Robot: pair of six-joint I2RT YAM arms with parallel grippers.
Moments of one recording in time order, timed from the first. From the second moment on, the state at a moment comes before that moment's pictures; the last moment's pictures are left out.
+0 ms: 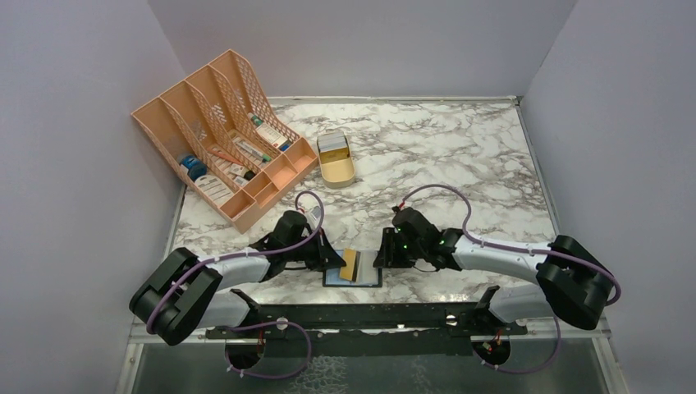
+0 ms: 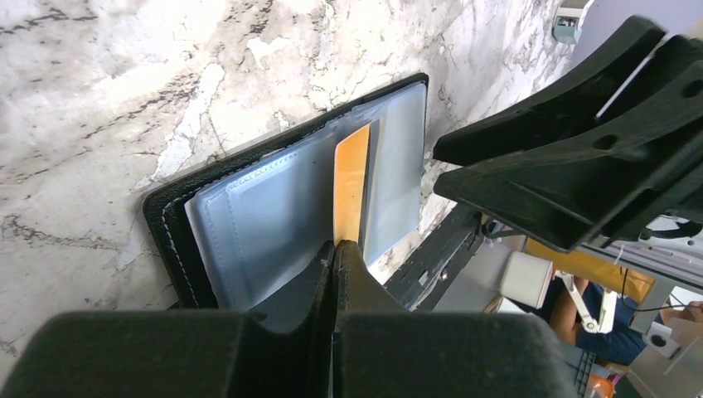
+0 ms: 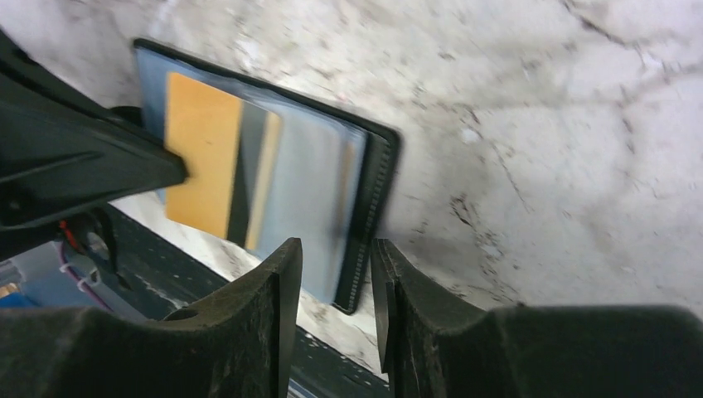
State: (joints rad) left arm -0.62 1.27 0.27 0.29 0.51 -0.95; right arm 0.89 1.32 0.57 -0.14 -0.09 0.84
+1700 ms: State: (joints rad) left arm -0.75 1.18 0.29 0.21 0.23 -1.04; right arm 0.89 1.29 0.49 -0.08 -0.12 0.91
